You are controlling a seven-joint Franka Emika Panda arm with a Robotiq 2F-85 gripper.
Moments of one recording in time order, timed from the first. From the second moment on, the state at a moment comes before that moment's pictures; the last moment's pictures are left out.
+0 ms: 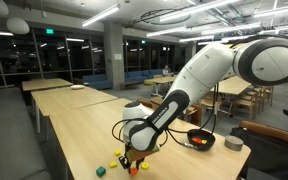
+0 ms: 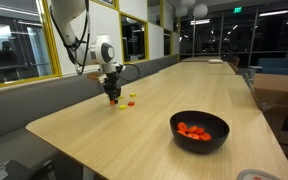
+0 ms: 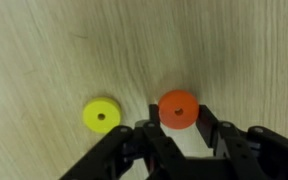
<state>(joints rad) 0.40 0.62 -0.05 -1.84 -0.03 2.52 0.66</state>
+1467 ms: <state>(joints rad) 0.04 0.14 -0.26 -2.41 -0.14 2.72 0.92</state>
